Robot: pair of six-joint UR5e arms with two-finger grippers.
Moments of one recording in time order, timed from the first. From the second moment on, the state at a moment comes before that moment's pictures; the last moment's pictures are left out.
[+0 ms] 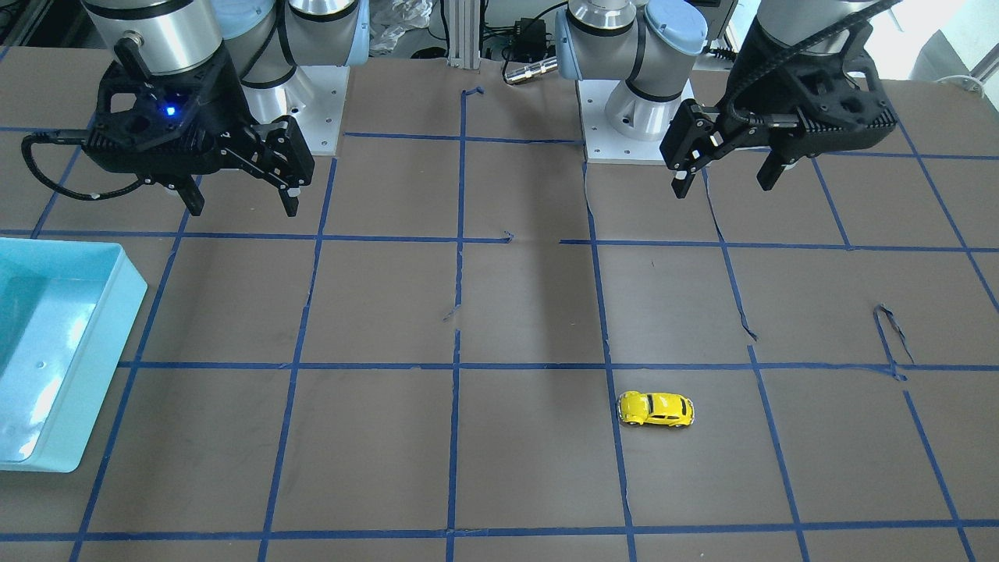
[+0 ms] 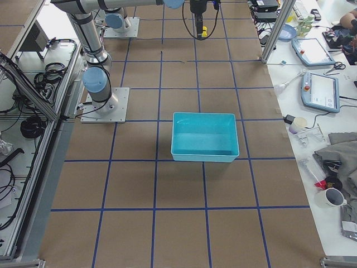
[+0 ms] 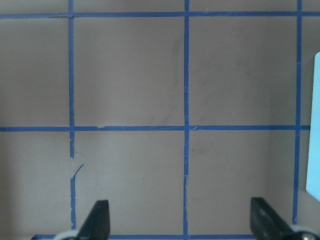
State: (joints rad) left arm -1.53 -1.57 -1.44 -1.63 1.60 -0.10; right arm 1.64 -1.53 1.48 -1.63 -1.57 0.06
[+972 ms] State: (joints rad) left arm -1.53 -1.58 -1.45 -1.63 1.59 -0.05; right arm 1.64 -1.53 1.48 -1.63 -1.57 0.06
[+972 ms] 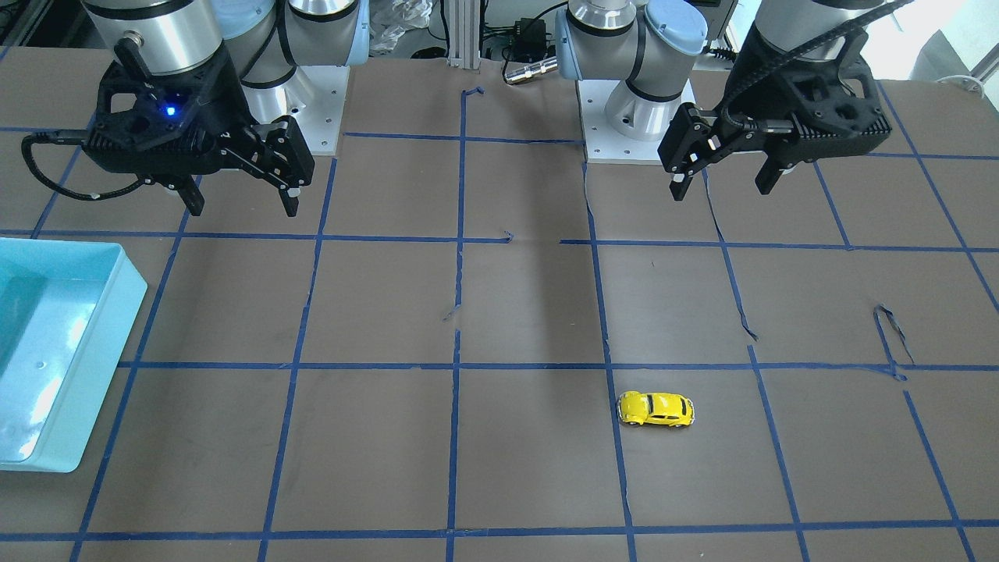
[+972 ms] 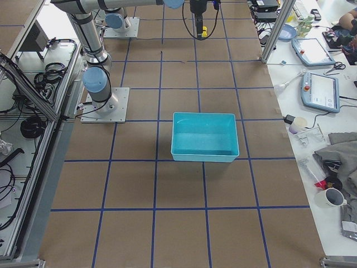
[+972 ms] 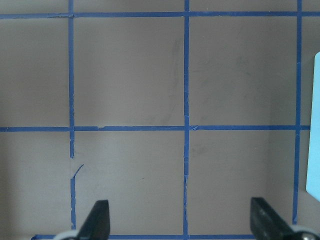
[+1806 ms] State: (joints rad) left arm -1.53 -1.58 -1.47 -1.59 1.59 0.06; right arm 1.64 -1.53 1.48 -1.63 -1.57 0.06
